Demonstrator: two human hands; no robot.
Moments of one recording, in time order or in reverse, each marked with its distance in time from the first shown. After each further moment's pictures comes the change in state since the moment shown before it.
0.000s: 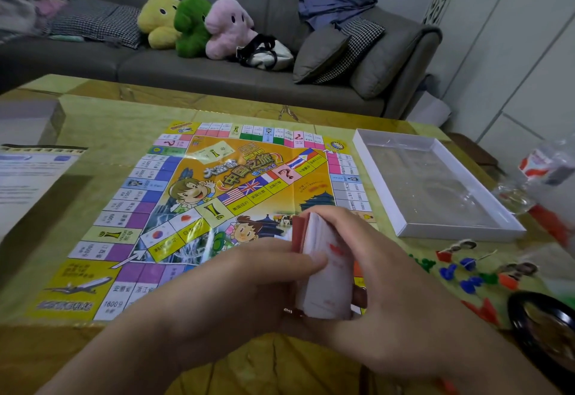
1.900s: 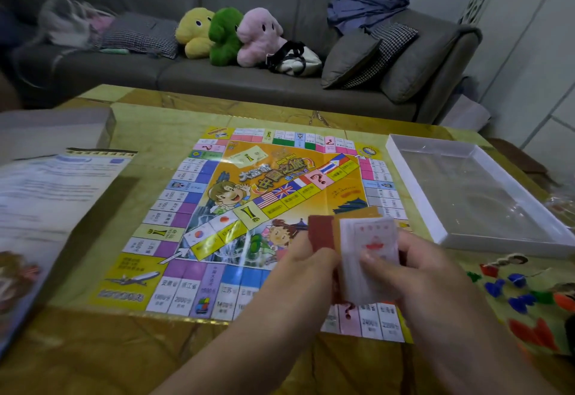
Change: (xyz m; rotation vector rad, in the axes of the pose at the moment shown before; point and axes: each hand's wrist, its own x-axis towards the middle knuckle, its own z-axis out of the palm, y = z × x) left_hand 0.017 -0.028 0.015 0.065 0.581 0.102; right_hand -0.062 -0.041 0.000 0.593 0.236 0.270
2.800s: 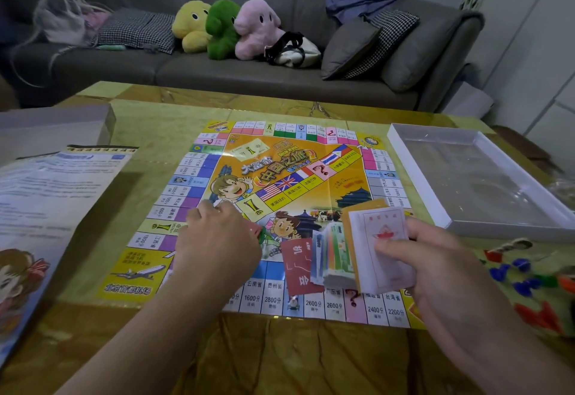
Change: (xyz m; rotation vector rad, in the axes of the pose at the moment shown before) left_hand 0.058 0.000 -0.087 1.431 0.428 0.082; right_hand 0.005 0.007 0.000 0.070 0.024 0.057
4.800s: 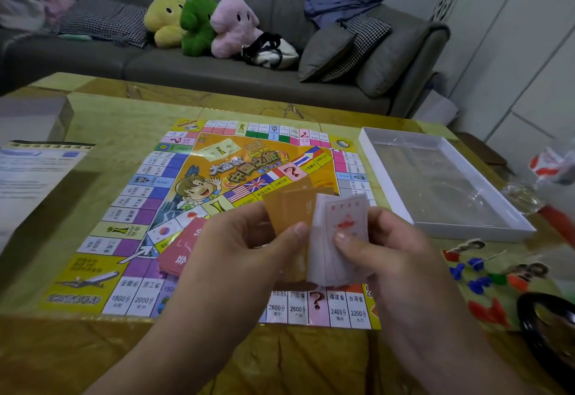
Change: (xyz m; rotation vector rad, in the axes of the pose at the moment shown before) left_hand -0.075 0.053 -0.027 -1.519 -0.179 0.227; right_hand -0.006 -0.005 -0.002 0.222 0.004 -0.129
